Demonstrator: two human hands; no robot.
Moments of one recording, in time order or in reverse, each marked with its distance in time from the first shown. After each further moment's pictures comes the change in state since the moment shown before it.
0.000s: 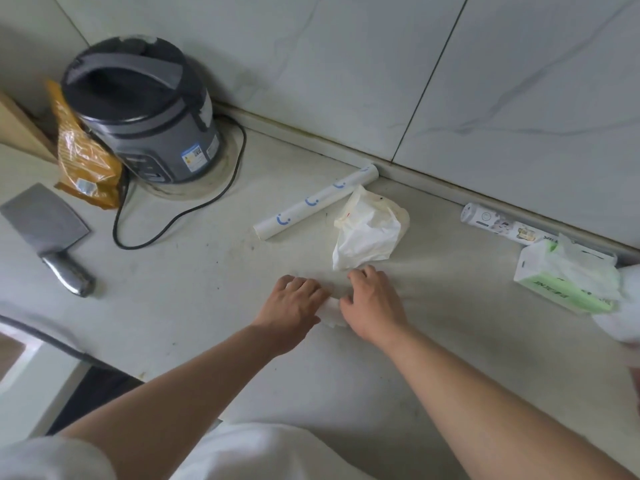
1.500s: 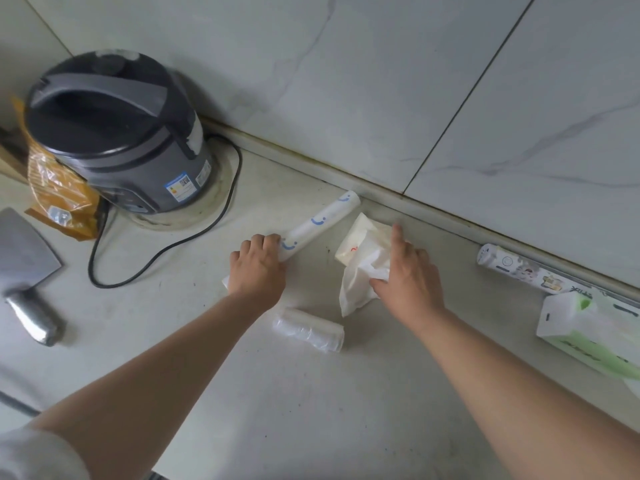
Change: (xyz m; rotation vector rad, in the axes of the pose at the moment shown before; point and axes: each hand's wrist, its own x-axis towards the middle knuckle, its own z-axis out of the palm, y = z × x) left_hand 0.104 -0.100 -0.027 -0.144 0.152 -0.614; right_hand 0.114 0.045 -0.048 -0.123 0.172 0.044
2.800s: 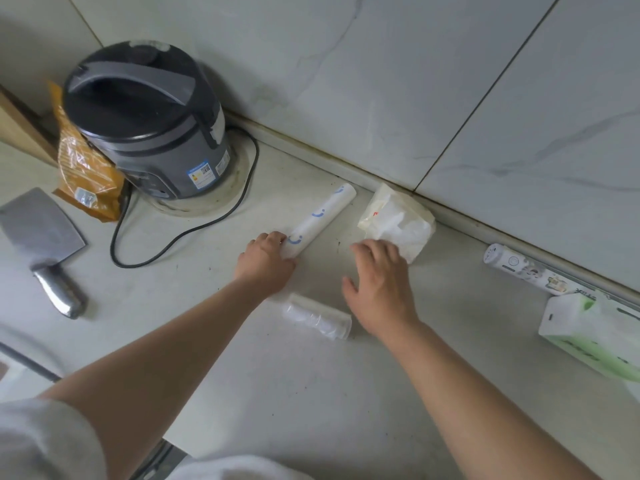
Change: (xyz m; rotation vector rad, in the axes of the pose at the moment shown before) left_hand -0.007 -0.011 -0.017 -0.224 -0.160 -0.165; right_hand -0.039 -0.064 -0.019 0.105 0.131 -0.260
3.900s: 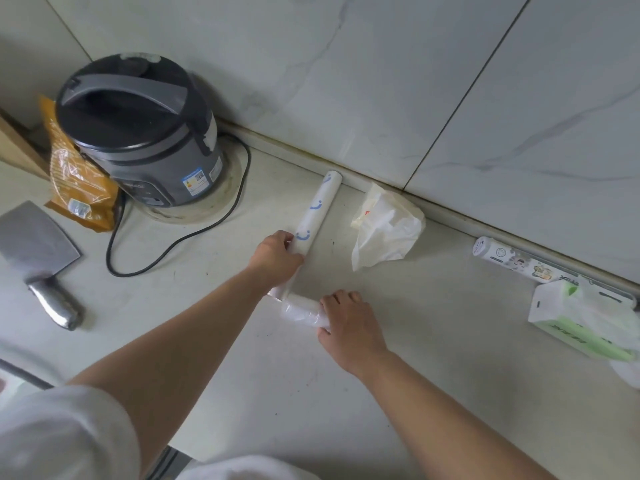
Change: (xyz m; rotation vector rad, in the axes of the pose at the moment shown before) left_hand 0.007 0.021 -0.003 -0.364 -0.164 -0.095; right_hand -0.050 -0.028 0.047 -0.034 -0.361 0.004
